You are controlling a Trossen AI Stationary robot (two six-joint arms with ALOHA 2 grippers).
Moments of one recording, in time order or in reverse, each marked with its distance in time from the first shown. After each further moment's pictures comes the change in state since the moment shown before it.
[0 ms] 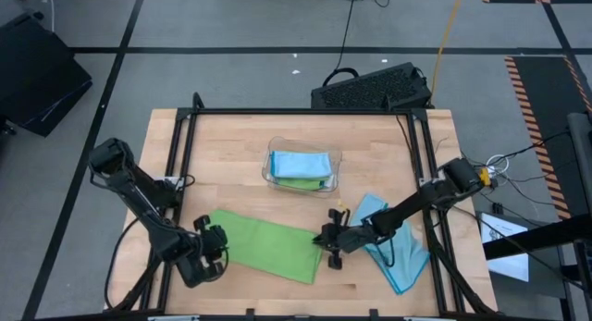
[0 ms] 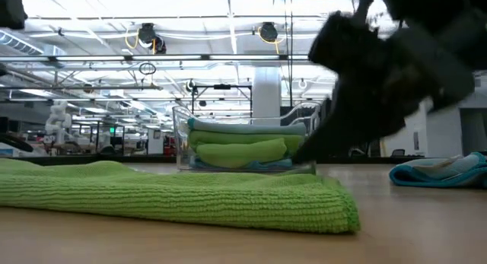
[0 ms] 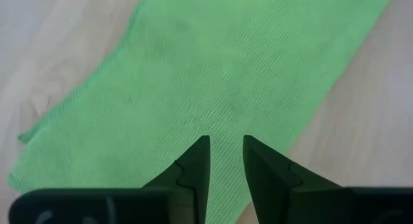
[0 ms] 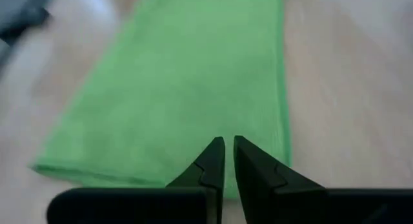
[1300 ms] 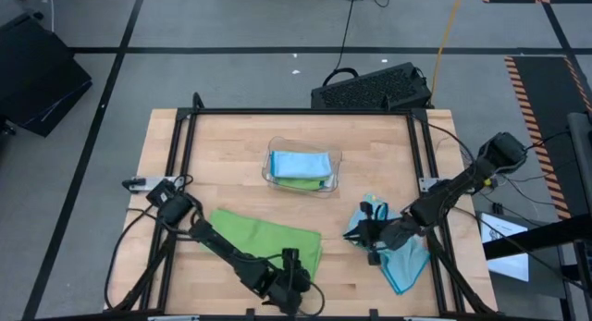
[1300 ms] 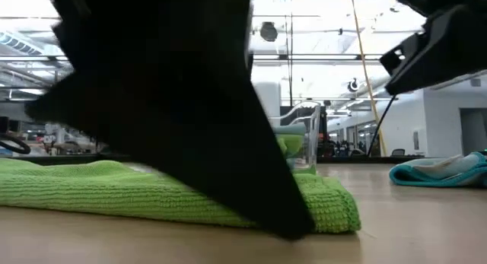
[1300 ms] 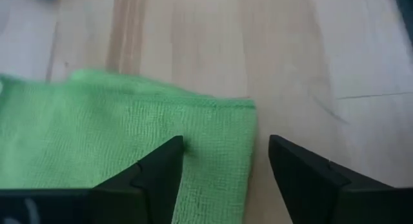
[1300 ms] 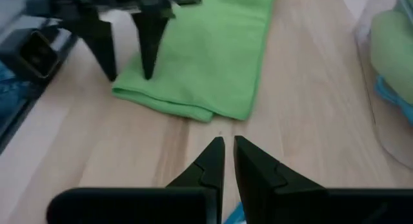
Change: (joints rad) left arm 0.304 0.788 0.824 0.319 0.046 0.848; right arm 0.158 -0.538 -0.226 -0.310 0.100 -0.049
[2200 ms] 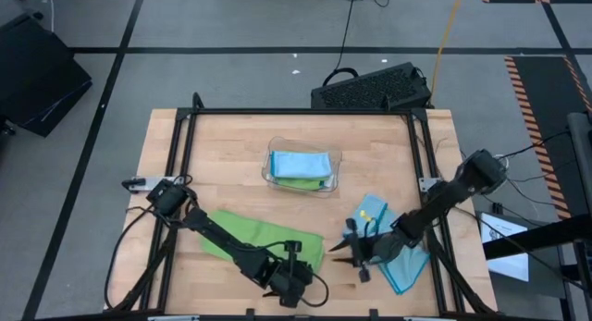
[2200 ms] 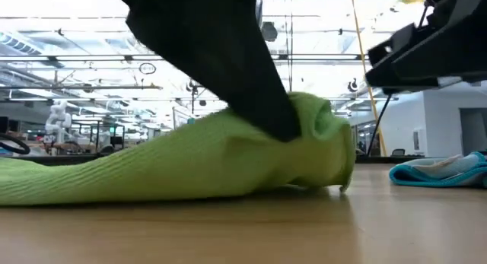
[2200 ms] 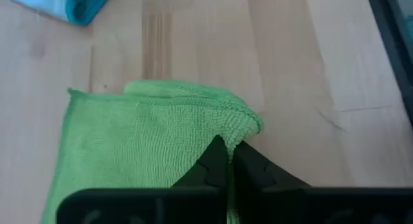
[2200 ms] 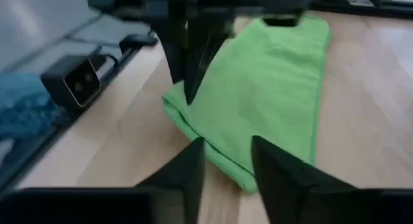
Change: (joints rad) left arm 0.052 -0.080 0.002 -0.068 0.068 0.069; right arm 0.049 0.308 0.005 0.533 0.001 -0.182
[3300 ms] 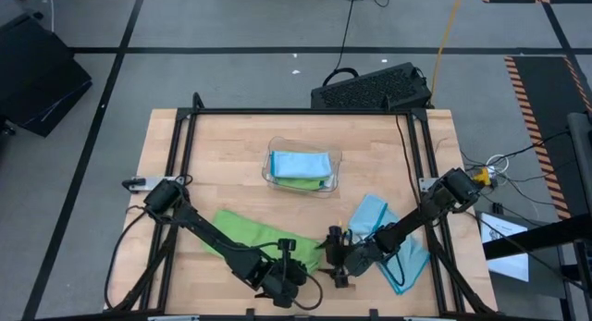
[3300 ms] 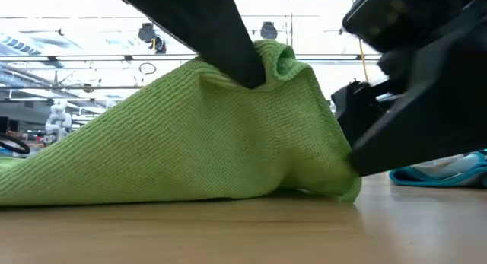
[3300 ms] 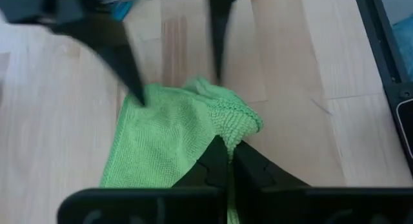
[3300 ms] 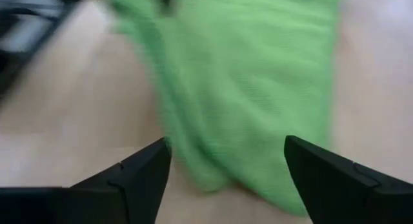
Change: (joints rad) left arm -0.030 -0.075 0.001 -0.102 -0.048 -0.017; right arm -0.052 0.298 0.279 -0.189 -0.021 0.135
